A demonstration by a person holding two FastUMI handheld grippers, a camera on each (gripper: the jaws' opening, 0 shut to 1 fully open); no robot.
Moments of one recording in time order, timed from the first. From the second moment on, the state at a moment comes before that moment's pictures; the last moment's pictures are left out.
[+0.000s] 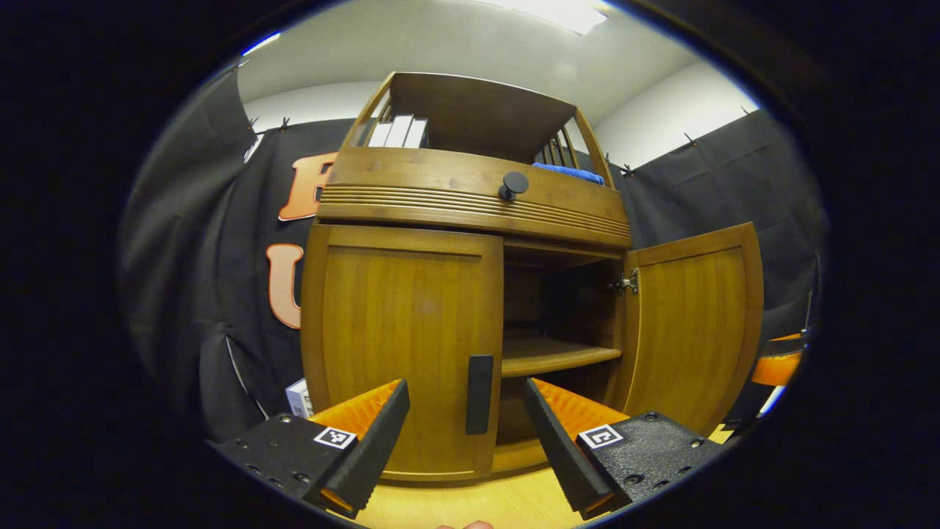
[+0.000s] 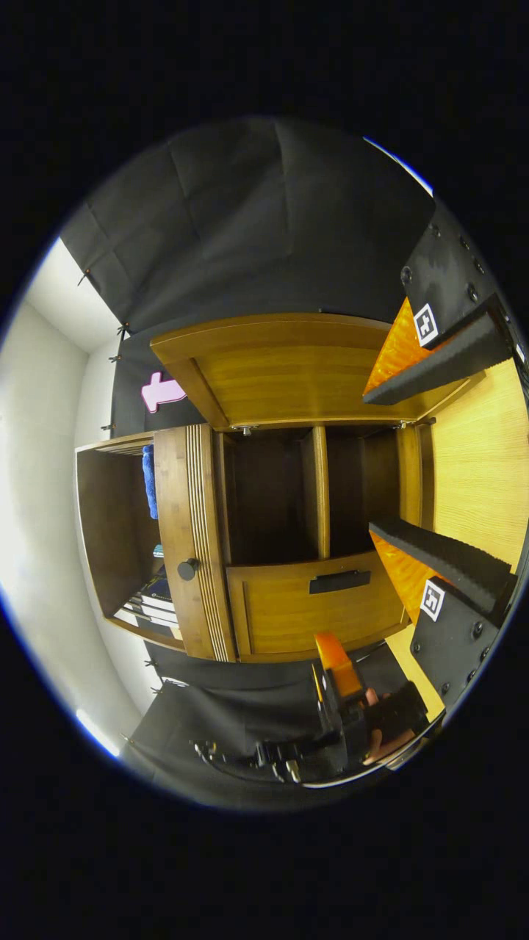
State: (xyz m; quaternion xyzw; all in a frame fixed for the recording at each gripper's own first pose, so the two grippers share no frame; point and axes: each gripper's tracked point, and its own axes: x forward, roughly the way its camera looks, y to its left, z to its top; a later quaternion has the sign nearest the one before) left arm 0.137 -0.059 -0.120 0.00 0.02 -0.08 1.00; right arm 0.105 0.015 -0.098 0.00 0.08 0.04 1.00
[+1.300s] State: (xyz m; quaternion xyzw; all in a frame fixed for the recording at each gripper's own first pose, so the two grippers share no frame) left arm 0.245 -0.079 -0.211 0.01 0.08 -0.07 0.99; right arm 0.096 0.003 -0.084 -0.01 0.06 0.01 1.00
